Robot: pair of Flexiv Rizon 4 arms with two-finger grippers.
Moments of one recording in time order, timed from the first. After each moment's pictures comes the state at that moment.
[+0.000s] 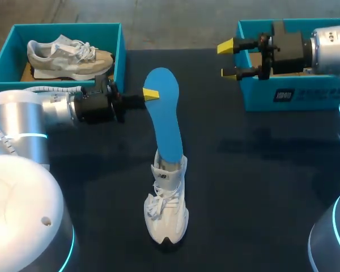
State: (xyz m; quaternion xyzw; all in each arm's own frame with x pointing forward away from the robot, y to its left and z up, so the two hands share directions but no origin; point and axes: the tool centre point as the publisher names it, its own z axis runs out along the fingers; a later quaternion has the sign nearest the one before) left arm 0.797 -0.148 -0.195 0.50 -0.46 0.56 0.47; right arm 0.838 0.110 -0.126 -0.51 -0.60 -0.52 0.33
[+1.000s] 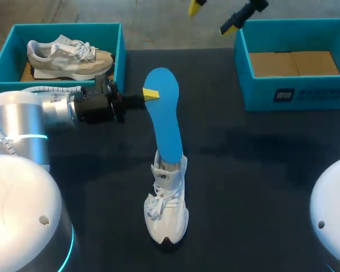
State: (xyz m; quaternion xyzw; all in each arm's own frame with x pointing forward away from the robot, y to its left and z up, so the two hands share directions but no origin) left arm 0.797 -0.148 -0.195 0.50 -0.46 0.56 0.47; right arm 0.828 0.155 -0.018 -0.62 -0.72 -0.25 0.19
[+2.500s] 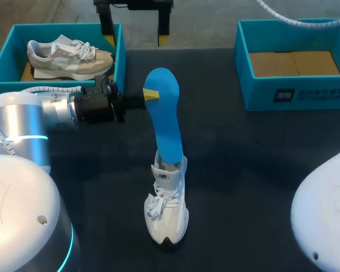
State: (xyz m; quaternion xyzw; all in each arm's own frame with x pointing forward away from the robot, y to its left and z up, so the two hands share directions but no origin) left arm 0.798 -0.148 -0.195 0.50 -0.46 0.56 0.47; right arm 0.790 0.289 -0.037 -0.70 -0.71 -0.06 -0.02
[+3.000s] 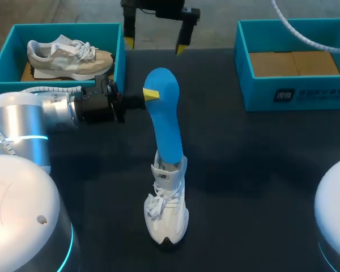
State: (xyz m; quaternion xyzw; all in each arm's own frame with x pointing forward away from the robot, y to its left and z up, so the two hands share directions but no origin) left arm 0.798 -0.148 -0.196 0.50 -0.46 0.56 0.47; right arm 0.780 0.253 -0.043 -0.71 -0.70 -0.11 0.02
